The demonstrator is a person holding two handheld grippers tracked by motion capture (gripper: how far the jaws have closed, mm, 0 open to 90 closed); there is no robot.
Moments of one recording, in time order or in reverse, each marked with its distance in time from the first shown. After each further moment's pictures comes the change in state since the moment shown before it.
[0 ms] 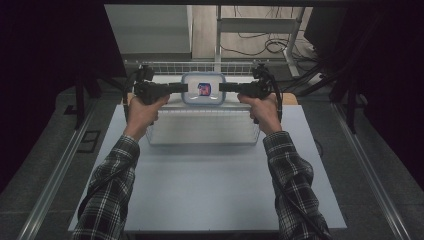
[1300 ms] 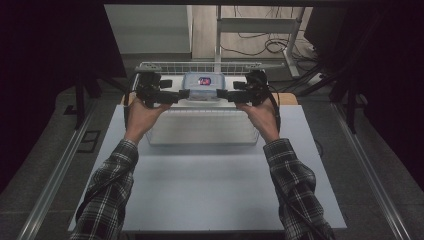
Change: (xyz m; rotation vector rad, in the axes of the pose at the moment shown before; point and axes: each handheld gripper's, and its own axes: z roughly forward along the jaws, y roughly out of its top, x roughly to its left) left arm -0.025 -0.009 0.003 0.020 0.254 0.246; right arm 0.027 -0.012 0.003 -0.002 -0.260 -0.236
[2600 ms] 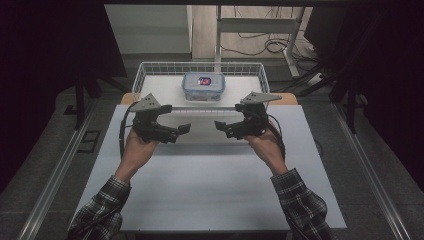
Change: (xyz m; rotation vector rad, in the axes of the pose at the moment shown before) left arm -0.059 -0.062 -0.033 -0.037 -0.061 0.125; right arm 0.046 -0.060 -0.025 0.018 -0.016 -0.162
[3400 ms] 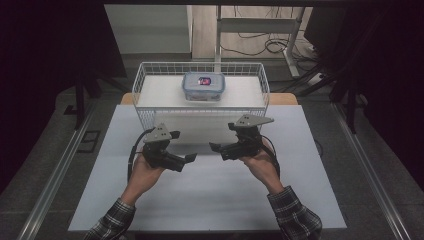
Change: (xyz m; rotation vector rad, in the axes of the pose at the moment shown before) left arm -0.028 -0.062 0.022 0.088 -0.056 0.049; right arm 0.025 -0.046 0.009 0.022 0.070 -0.023
